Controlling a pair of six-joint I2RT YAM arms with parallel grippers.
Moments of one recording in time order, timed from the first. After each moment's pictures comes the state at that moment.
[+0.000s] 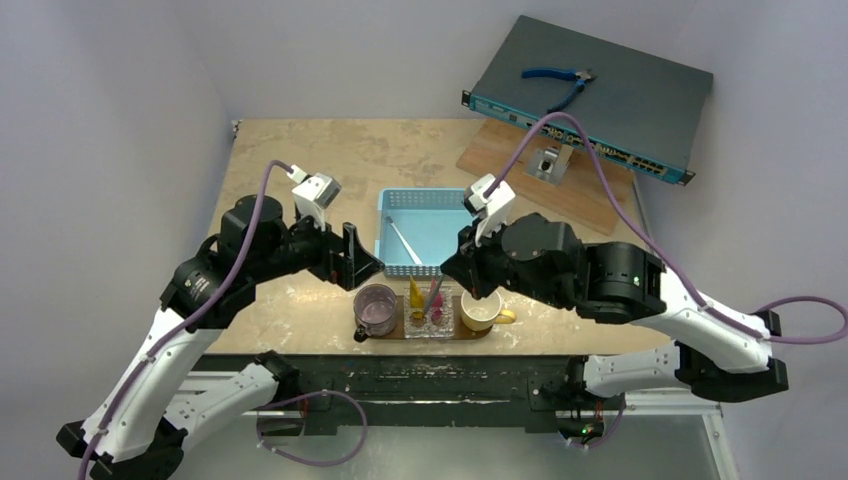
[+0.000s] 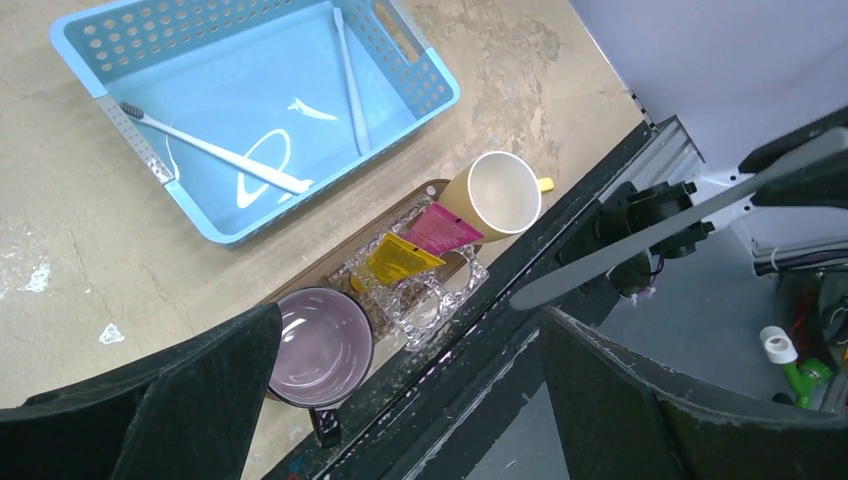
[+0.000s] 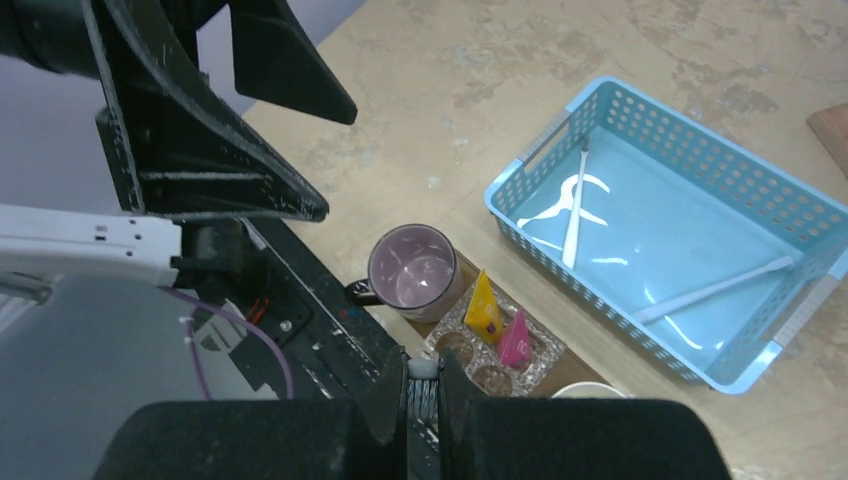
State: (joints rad) left arm -0.61 0.84 1.23 -0.84 0.28 -0.34; right arm 1.25 1.14 1.61 -0.93 0.34 0.42
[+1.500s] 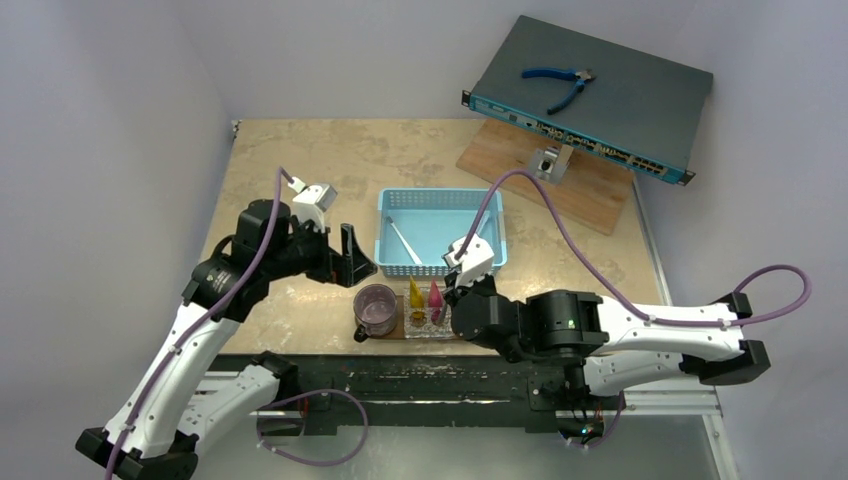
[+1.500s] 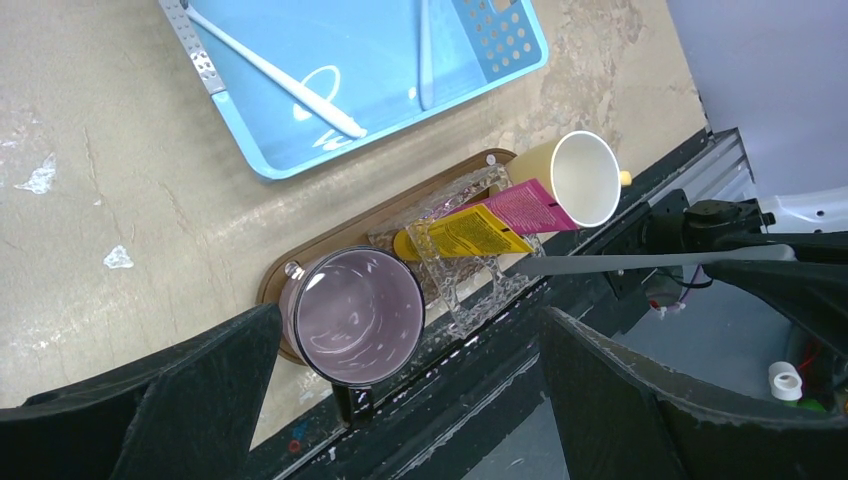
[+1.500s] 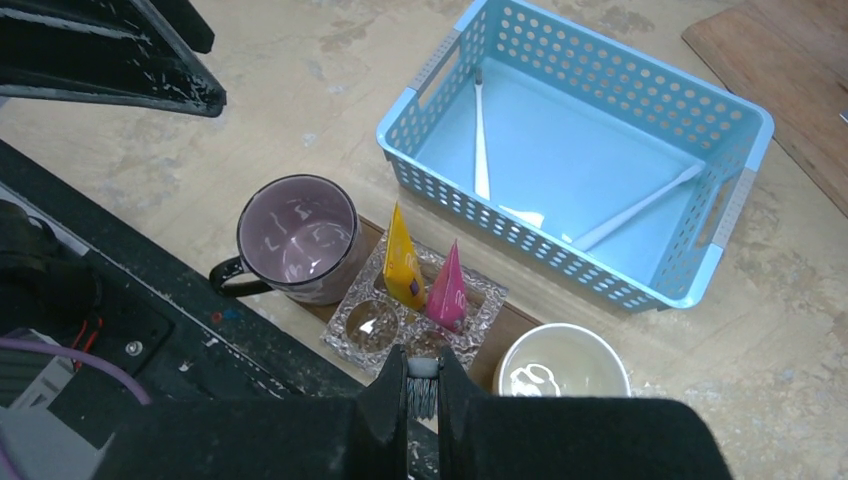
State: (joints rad) left arm -0.43 0.83 1.05 -0.82 0.35 -0.36; right arm 1.53 1.12 1.25 -0.85 0.82 0.63
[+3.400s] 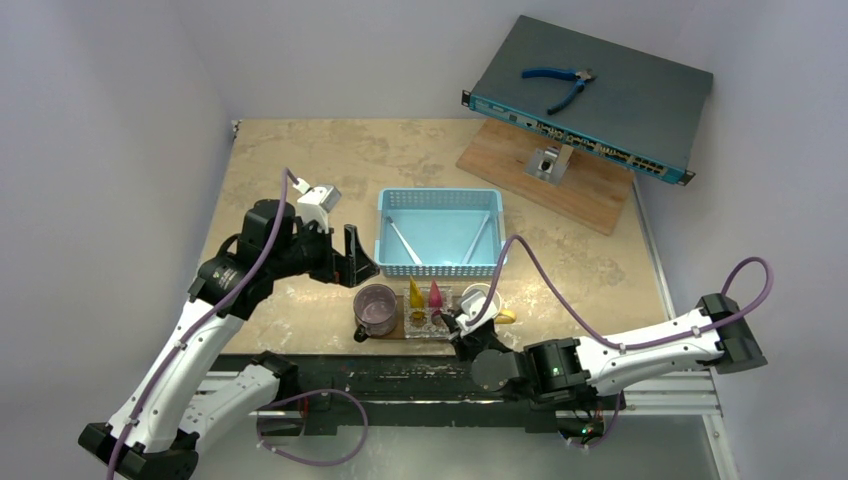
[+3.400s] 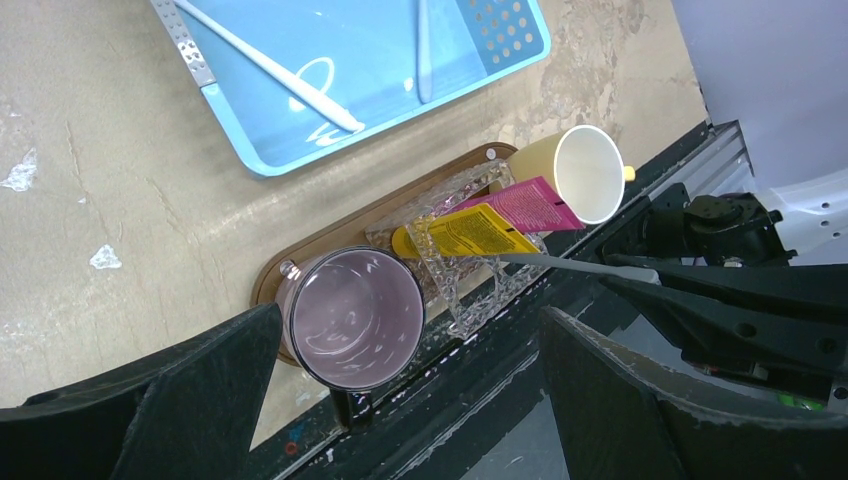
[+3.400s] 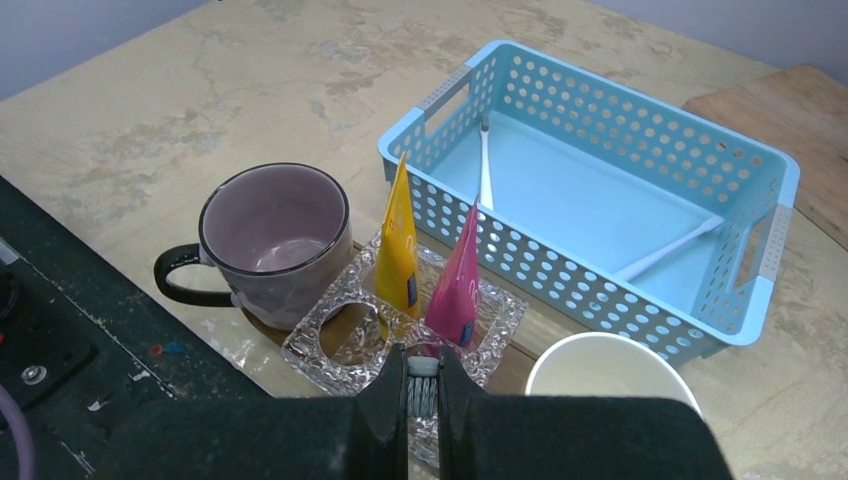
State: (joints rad) left arm -0.43 0.84 1.02 -0.80 0.36 -0.36; right arm 1.70 0.97 0.62 -0.08 1.08 0.36
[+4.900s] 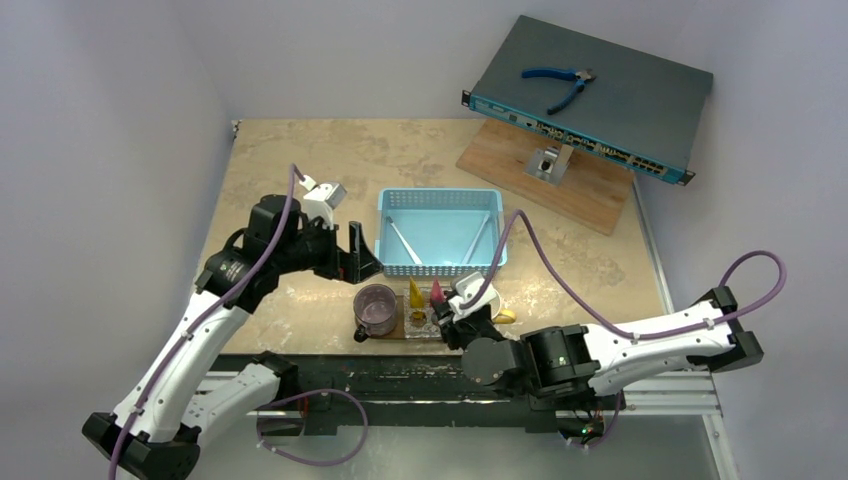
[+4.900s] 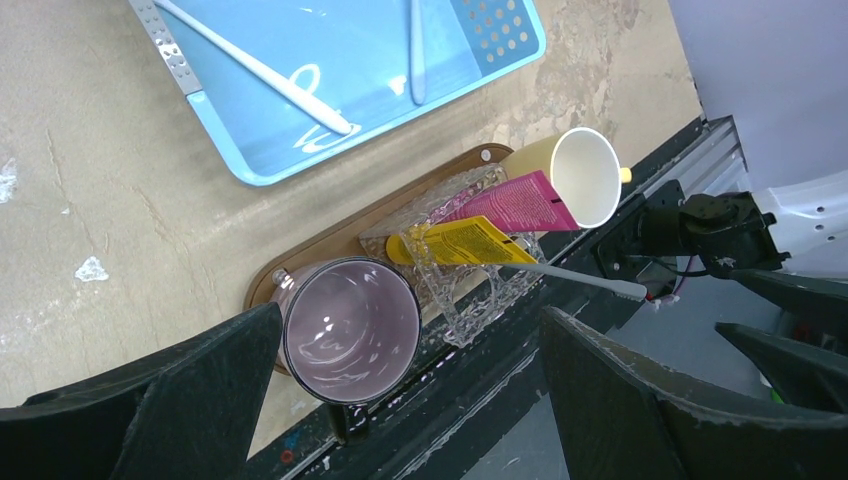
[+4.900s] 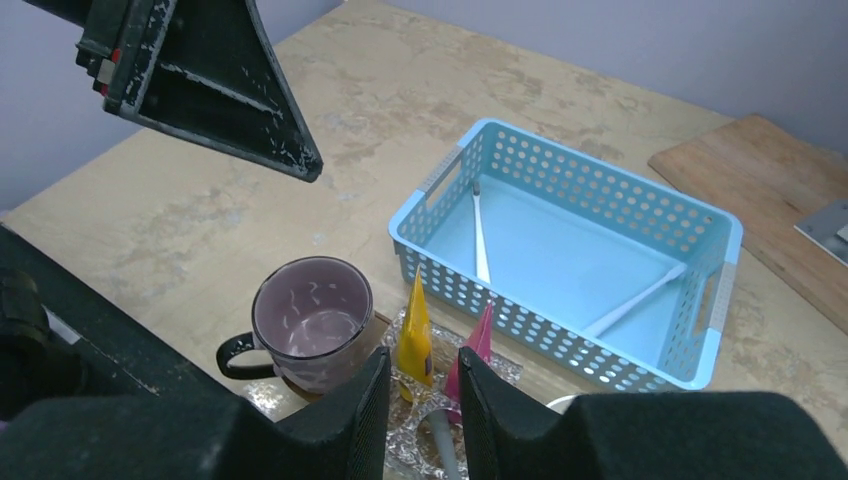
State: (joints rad) left arm -0.43 0.88 1.02 -0.77 0.39 -0.36; right arm 1.72 1.04 0.92 -0.31 1.15 0.39
